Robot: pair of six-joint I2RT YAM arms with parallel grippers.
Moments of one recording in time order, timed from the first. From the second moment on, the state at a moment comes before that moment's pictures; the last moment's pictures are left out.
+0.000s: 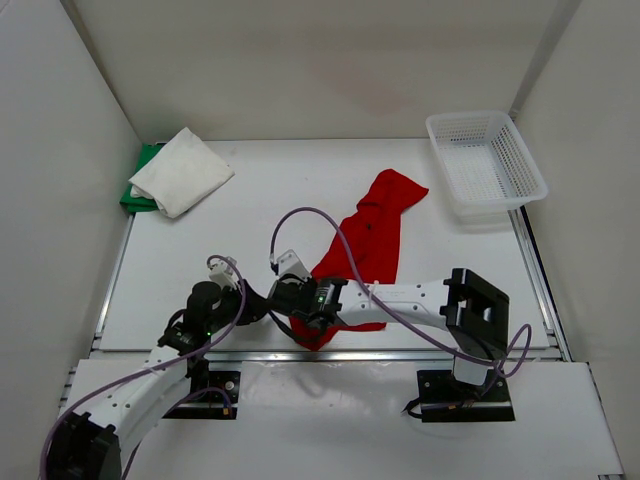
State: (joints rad) left arm -0.41 0.61 0.07 0.03 0.24 -0.68; right arm 1.30 1.76 1.27 -0.65 0.57 0.50
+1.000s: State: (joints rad) left arm -0.69 1.01 0.30 0.10 0.06 -0.64; right arm 0.14 0.46 0.63 -0.69 0.03 0.44
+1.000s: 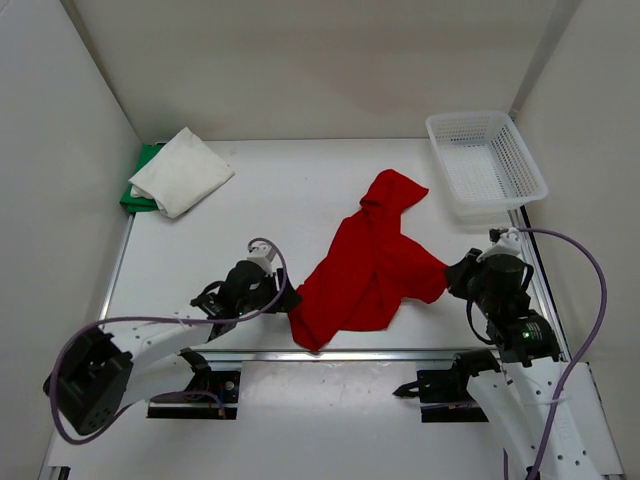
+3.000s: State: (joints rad) left arm -0.07 1.61 1.19 -0.28 0.29 -0.46; right arm 0.14 0.96 0.82 -0.36 -0.18 0.39
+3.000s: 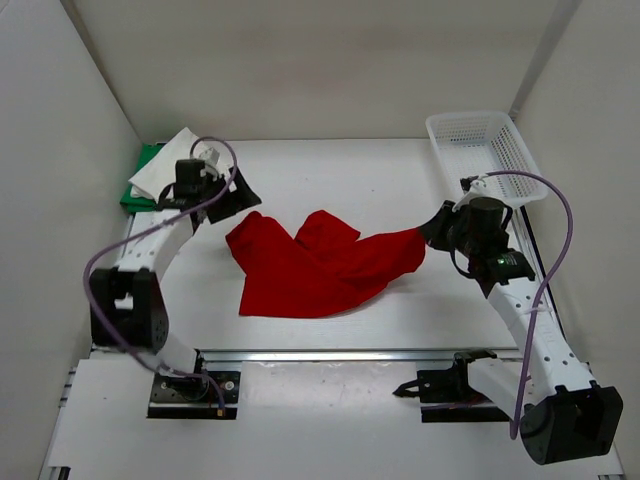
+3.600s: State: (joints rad) left arm -0.41 0.57 0.38 -0.48 0.01 -0.66; right arm 0.20 0.93 0.76 -0.35 -0.21 0.39
